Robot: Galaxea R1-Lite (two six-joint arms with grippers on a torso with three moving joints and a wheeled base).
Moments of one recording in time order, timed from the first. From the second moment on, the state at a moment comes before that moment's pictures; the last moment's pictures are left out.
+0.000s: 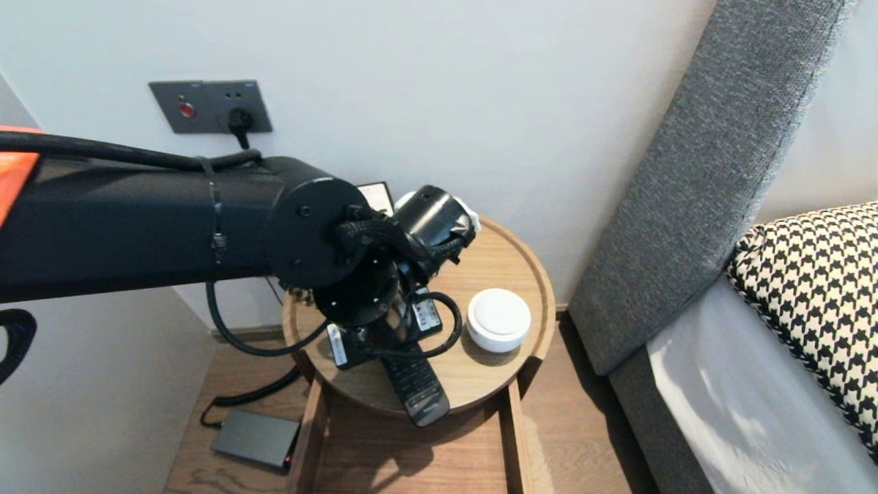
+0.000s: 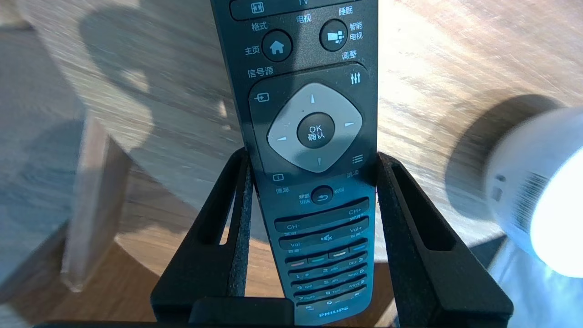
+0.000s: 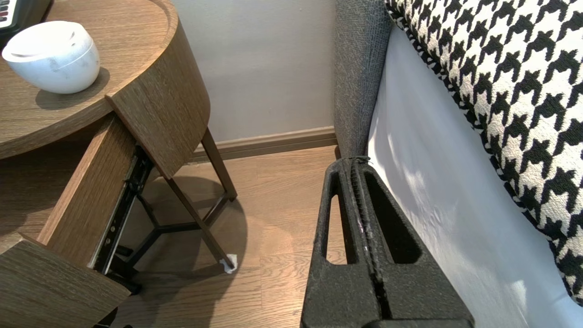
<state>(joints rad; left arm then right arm) -0.87 1.97 -1.69 0.78 0.39 -1.07 0.00 0.01 0.00 -0.06 -0.02 0.00</state>
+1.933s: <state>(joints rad) -0.91 1.73 -1.33 1.04 -0.21 -0.94 0.00 0.01 0.00 -0.06 -0.02 0.00</state>
